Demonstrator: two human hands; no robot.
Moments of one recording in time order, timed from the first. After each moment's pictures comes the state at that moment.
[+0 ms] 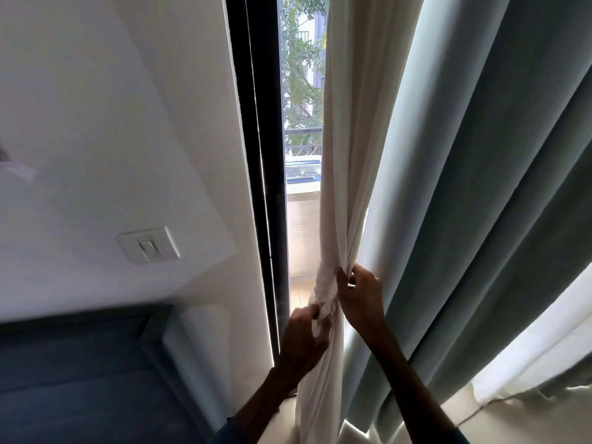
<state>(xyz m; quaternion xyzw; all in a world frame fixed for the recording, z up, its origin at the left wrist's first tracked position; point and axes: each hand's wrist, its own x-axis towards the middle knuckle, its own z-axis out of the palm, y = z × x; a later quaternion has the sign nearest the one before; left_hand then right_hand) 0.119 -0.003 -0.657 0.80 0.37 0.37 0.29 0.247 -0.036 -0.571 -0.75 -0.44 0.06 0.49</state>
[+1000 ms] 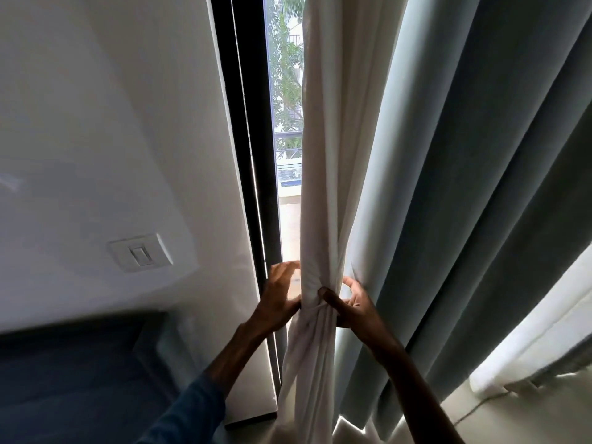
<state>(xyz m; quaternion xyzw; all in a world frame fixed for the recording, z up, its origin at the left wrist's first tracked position) 0.105 0.072 -0.605 0.85 0.29 0.34 0.27 0.253 -0.062 -0.581 -0.59 -0.36 0.45 0.57</state>
